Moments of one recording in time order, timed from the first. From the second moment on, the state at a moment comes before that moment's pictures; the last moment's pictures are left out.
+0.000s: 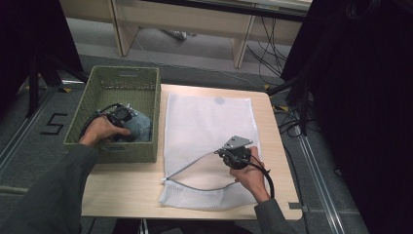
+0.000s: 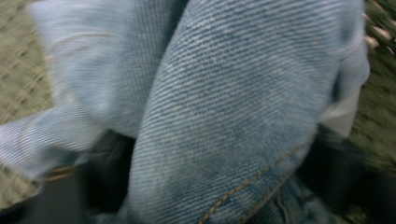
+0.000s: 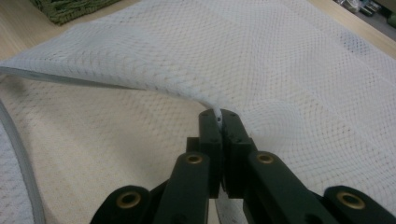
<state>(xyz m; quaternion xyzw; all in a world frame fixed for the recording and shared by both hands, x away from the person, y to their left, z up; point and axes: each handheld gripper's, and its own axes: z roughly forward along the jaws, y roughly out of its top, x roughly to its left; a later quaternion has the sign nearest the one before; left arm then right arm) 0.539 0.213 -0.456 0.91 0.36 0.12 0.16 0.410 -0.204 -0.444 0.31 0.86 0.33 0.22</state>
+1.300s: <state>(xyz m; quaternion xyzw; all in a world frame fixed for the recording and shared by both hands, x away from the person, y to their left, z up) 0.538 0.223 -0.463 0.87 0.42 0.20 0.16 0.412 -0.209 -0.445 0.32 0.86 0.33 0.22</state>
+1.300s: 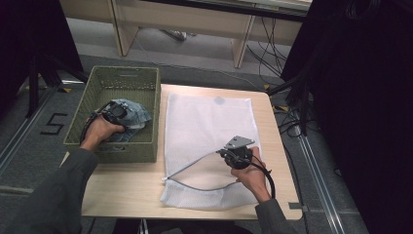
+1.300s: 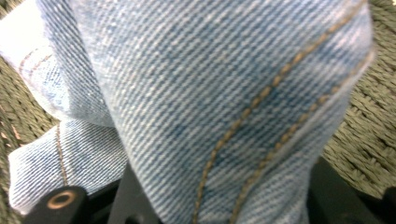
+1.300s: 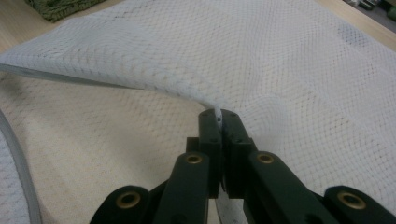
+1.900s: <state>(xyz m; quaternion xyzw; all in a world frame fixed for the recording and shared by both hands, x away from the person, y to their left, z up) 0.519 0.255 -0.407 0.82 0.45 0.20 0.30 0.412 -0.214 -0.442 0.33 0.85 0.34 0.23</state>
